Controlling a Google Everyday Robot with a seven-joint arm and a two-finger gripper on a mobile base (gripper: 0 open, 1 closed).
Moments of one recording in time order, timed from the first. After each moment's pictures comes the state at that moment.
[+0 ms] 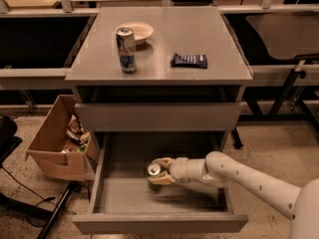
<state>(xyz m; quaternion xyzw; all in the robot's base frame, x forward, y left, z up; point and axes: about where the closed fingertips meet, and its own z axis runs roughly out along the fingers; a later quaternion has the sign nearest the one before) 0.583 0.010 0.445 -0.51 0.65 0.35 0.44</state>
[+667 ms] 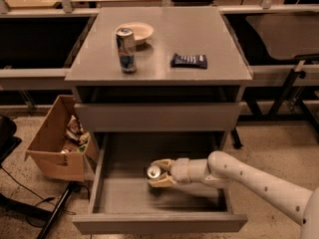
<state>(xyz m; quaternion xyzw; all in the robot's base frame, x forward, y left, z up) 0.564 0.010 0.466 -0.52 0.63 0.36 0.44</state>
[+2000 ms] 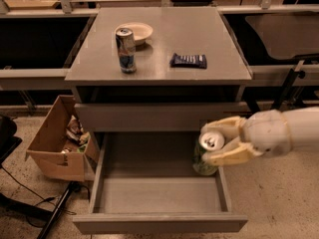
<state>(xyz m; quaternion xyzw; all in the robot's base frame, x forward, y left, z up) 0.432 -0.121 0.825 -0.55 0.63 0.35 0.42</state>
